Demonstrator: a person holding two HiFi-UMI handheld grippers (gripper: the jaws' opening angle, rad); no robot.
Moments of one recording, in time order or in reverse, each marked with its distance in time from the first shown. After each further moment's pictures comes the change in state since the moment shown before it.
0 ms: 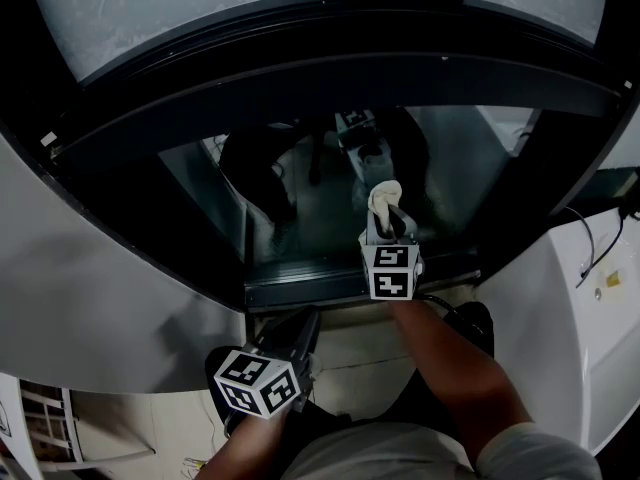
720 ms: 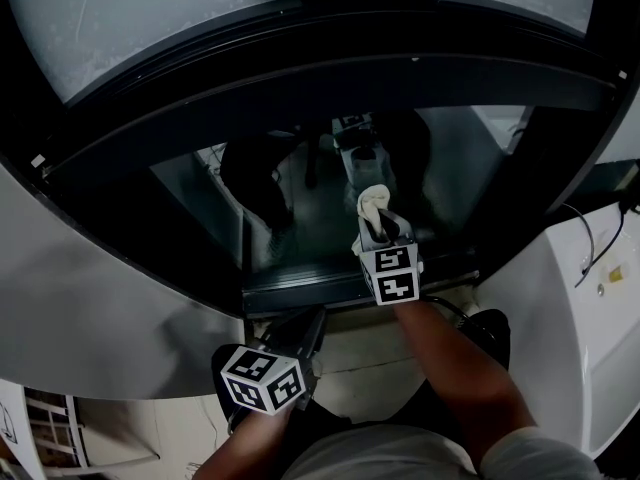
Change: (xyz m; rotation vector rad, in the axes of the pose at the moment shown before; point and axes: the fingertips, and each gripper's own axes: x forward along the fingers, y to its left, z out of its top) left arm 0.032 -0.017 -0.003 0.034 0.041 -0.031; right arm -0.001 -0.002 -0.002 -0.019 0.022 0.143
